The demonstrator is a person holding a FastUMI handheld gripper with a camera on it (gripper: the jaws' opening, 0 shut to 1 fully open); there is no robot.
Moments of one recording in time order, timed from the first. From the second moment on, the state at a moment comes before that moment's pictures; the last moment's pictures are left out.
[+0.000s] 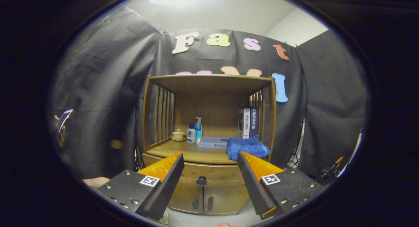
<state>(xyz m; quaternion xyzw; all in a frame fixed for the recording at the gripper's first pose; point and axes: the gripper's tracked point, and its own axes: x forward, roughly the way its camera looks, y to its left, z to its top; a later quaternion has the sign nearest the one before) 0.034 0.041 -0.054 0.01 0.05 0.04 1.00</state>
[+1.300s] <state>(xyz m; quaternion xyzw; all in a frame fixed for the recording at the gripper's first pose) 0.167 0.091 -0.268 0.01 0.22 0.04 0.98</state>
